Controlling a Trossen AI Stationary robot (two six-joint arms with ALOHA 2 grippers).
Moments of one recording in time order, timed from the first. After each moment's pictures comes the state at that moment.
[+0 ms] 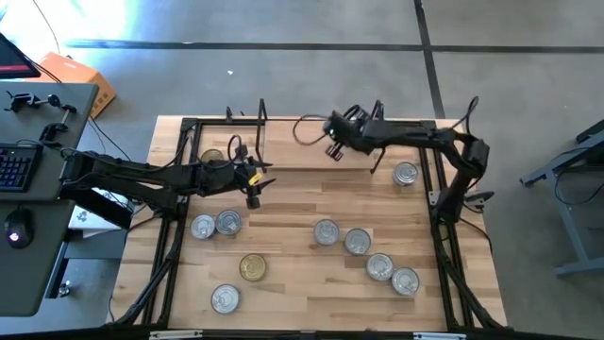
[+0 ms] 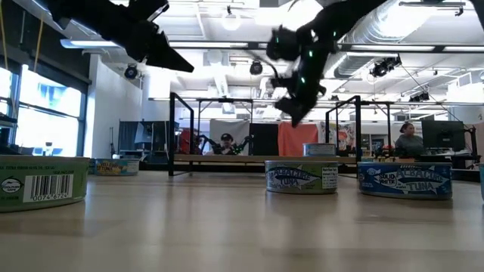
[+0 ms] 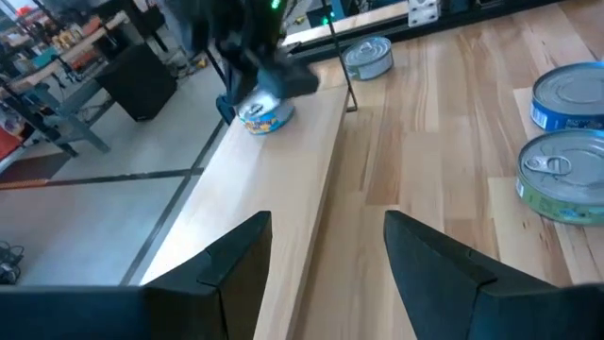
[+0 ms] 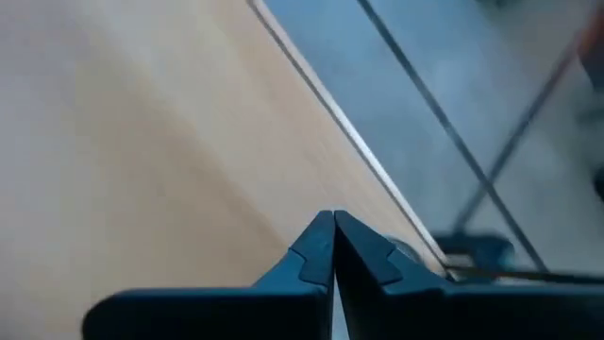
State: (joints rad) left arm 0.01 1.07 0.60 0.06 -0.39 0.27; right arm -0.38 1.75 1.31 -0.58 0.55 0.03
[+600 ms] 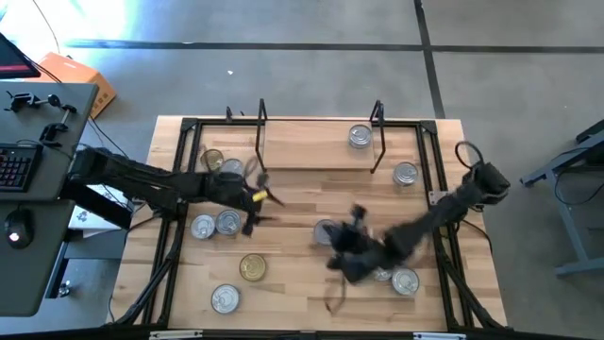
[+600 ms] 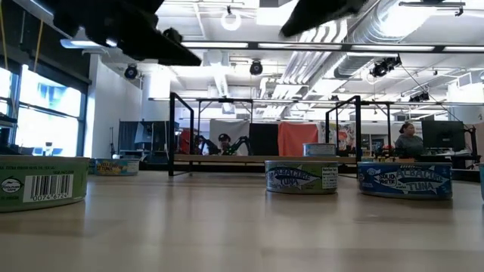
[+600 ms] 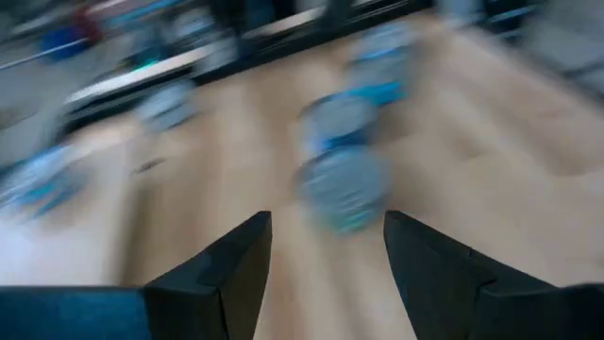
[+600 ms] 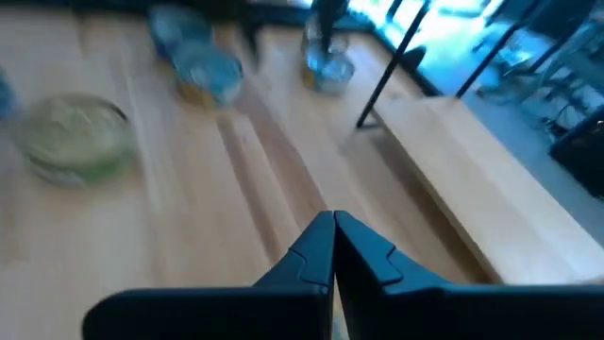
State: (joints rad) left arm -0.09 1.21 0.60 0.18 0.07 0.30; right arm 0.58 1.69 1.27 -0.52 0.96 0.54
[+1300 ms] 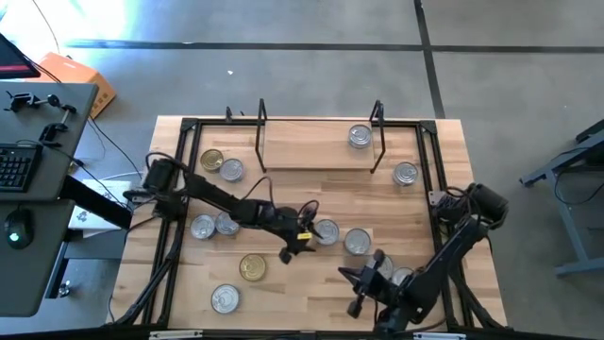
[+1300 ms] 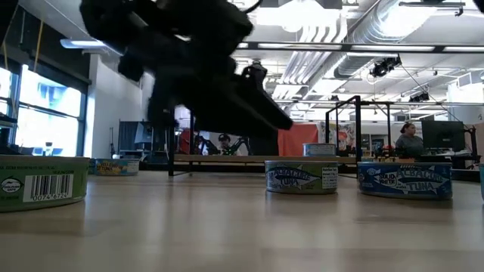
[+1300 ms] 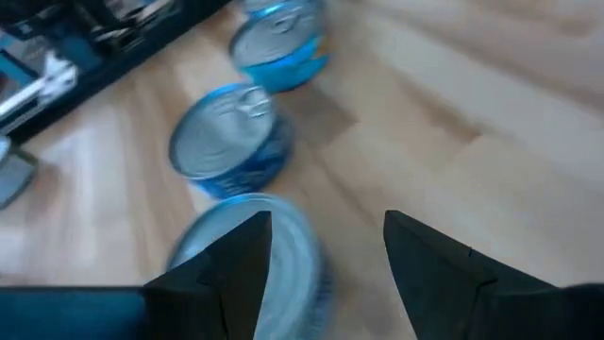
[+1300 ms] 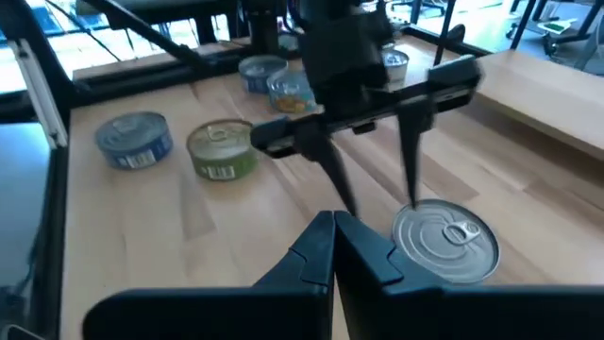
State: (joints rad) left arm -0.19 1.92 0.94 0.43 0.07 0.50; right arm 0.89 1.85 1.27 -0.53 1.15 1.12
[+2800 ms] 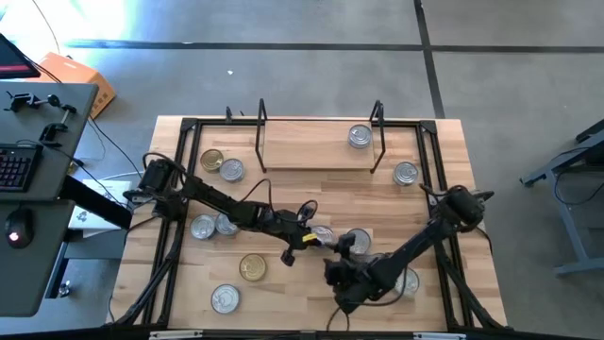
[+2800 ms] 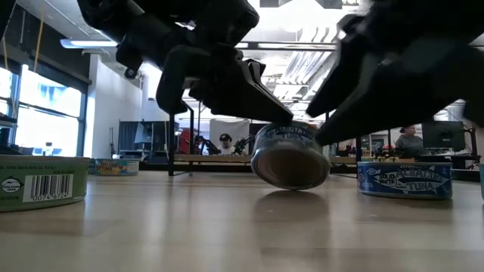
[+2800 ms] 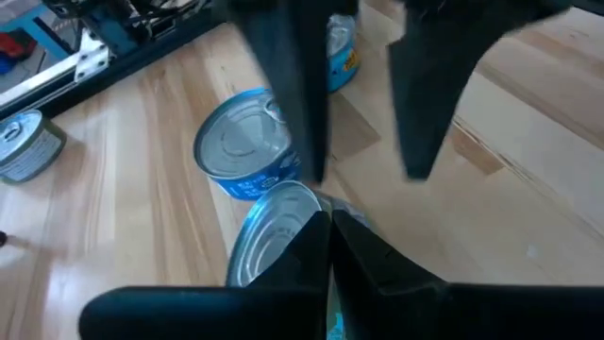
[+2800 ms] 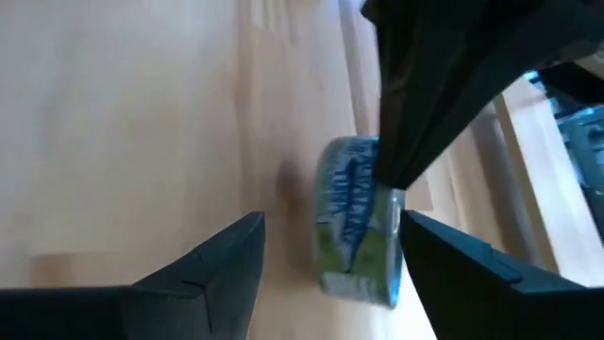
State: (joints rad) left arm -0.23 1.89 0.96 0.40 -0.01 0.38; right arm 0.66 1.99 1.27 -0.52 0.87 0.35
